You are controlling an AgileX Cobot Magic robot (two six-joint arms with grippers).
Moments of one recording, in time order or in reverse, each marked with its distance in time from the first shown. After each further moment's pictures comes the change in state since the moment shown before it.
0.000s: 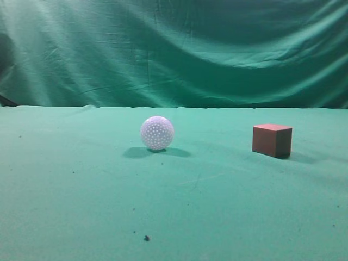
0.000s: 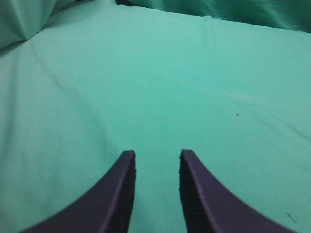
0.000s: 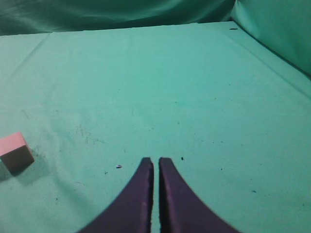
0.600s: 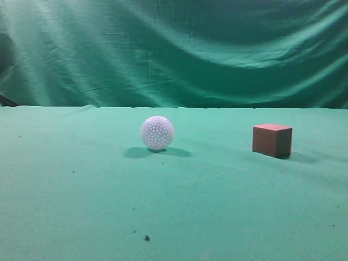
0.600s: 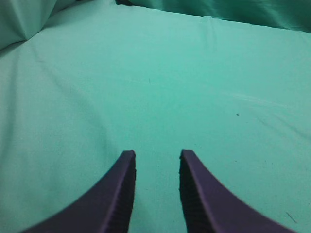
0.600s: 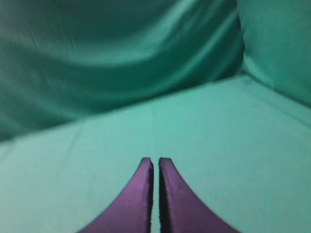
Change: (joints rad) left arm 0.000 0.000 0.000 0.000 0.000 0.000; right arm 0.000 0.000 0.004 0.186 -0.399 0.073
